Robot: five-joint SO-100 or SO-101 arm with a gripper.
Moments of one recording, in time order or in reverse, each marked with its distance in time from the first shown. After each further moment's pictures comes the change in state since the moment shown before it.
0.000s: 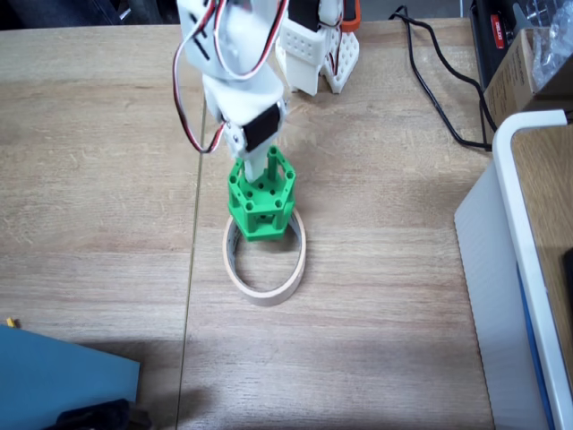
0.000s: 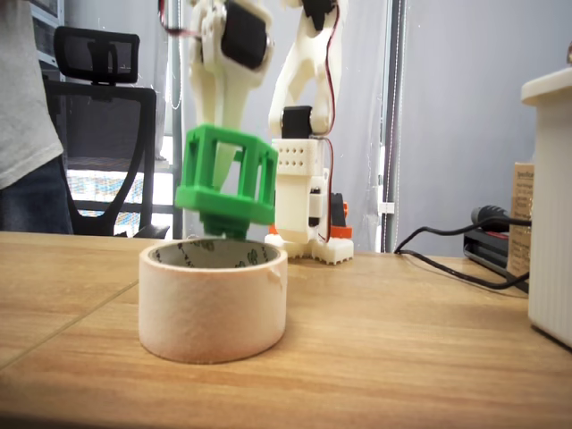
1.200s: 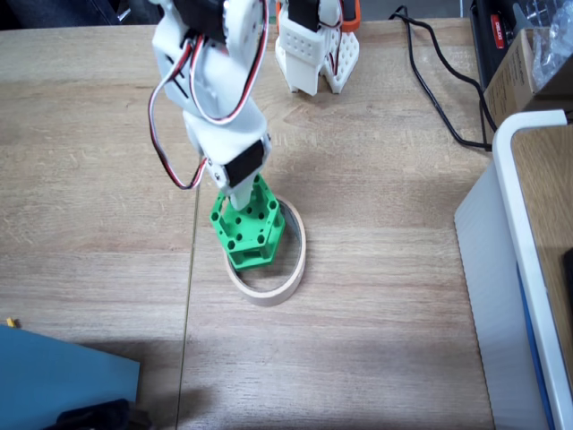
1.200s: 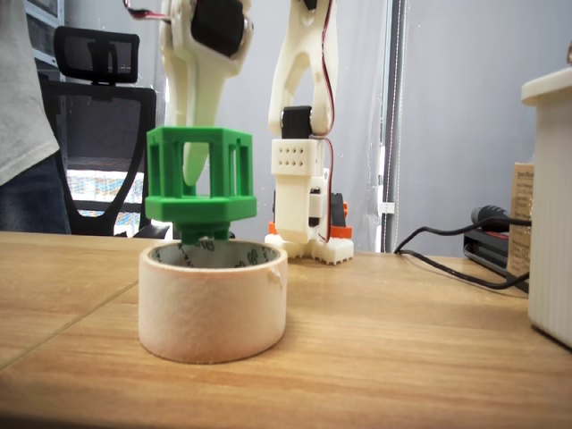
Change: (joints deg) arm -0.4 -12.1 -13.1 -0.1 -0.1
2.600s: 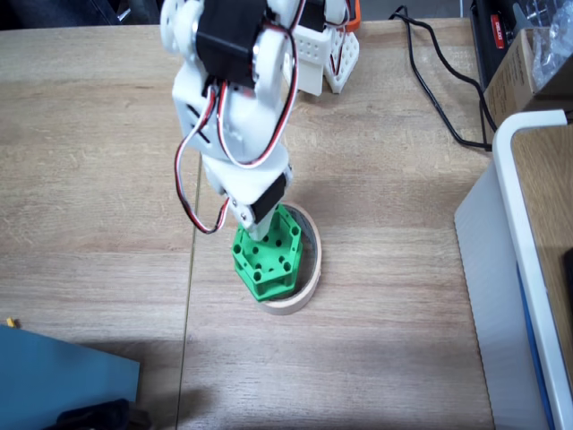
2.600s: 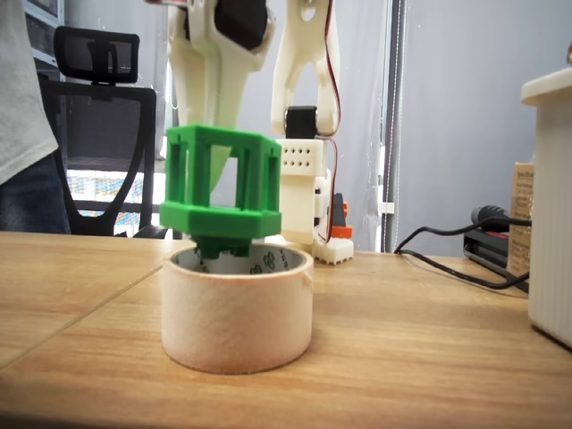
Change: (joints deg) arm -7.5 -7.3 -7.6 0.0 0.0
